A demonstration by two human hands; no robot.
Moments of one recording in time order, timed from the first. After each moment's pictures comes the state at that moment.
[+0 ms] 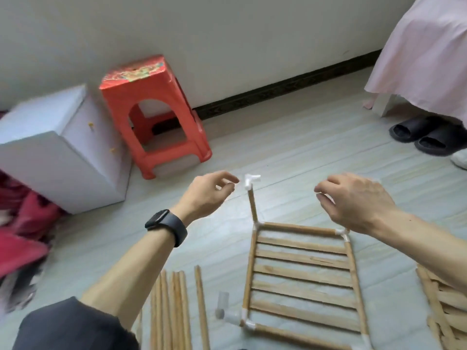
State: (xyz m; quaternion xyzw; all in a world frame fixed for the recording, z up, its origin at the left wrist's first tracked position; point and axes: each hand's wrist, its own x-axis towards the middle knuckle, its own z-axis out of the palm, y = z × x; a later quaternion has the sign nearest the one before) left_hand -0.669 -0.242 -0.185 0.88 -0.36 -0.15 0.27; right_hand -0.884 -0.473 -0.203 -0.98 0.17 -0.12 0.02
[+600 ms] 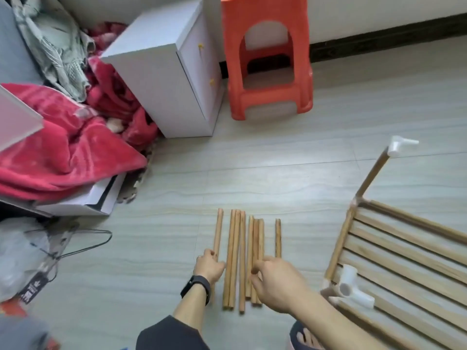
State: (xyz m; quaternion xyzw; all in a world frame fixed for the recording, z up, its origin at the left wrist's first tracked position) left_hand -0.710 0.075 -0.444 0.90 0.17 -0.33 0.20; right_hand -0.798 -0.124 -0.350 -0.92 -0.02 0.27 0.28
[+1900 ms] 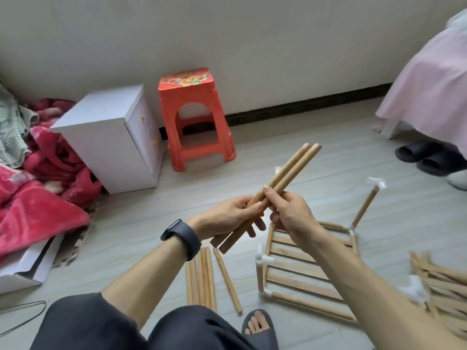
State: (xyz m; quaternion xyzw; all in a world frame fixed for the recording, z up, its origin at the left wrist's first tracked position) left_hand -0.770 -0.102 -0.142 0.73 -0.36 -0.41 0.42; right_hand -0.872 -0.243 -0.163 -0.62 0.24 -0.12 0.74
